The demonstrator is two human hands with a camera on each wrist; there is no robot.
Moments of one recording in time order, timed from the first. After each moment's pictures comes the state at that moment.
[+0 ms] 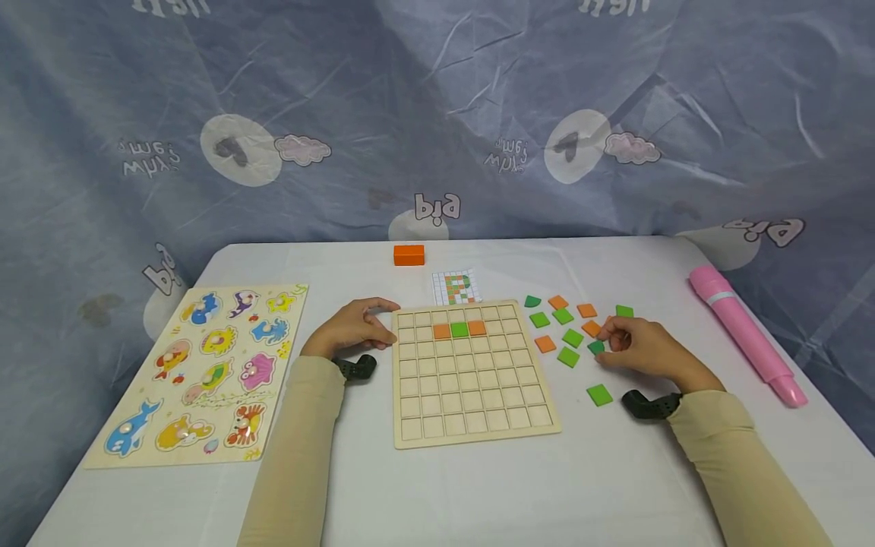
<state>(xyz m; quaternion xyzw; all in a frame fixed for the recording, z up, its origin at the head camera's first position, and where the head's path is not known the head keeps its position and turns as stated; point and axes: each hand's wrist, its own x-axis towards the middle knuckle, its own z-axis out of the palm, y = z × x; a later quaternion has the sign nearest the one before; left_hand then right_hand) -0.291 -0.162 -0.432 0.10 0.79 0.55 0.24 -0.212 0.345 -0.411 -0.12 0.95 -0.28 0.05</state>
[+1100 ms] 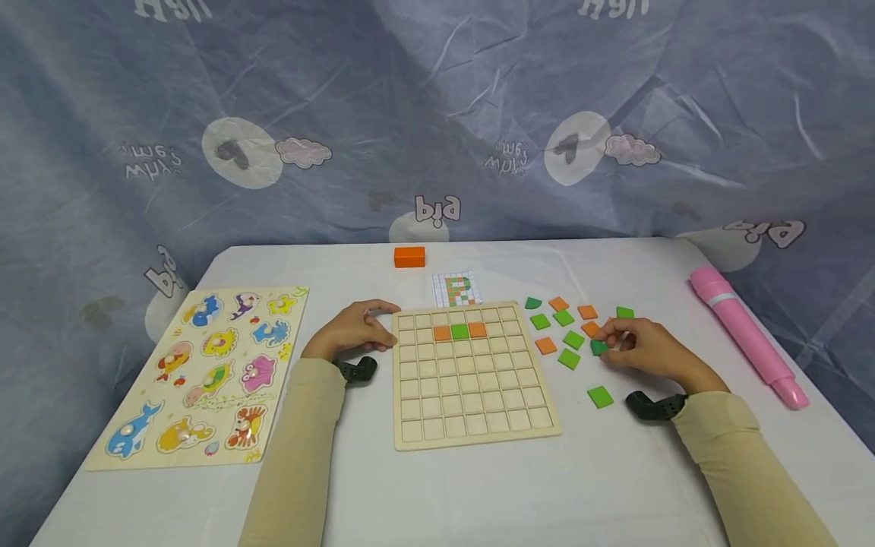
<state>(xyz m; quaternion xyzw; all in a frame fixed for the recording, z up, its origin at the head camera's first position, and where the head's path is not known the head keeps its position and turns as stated) -0.290 -0.160 -0.432 0.10 0.80 0.54 0.23 -0.213 0.349 -0.410 -0.14 0.94 -0.32 0.06</state>
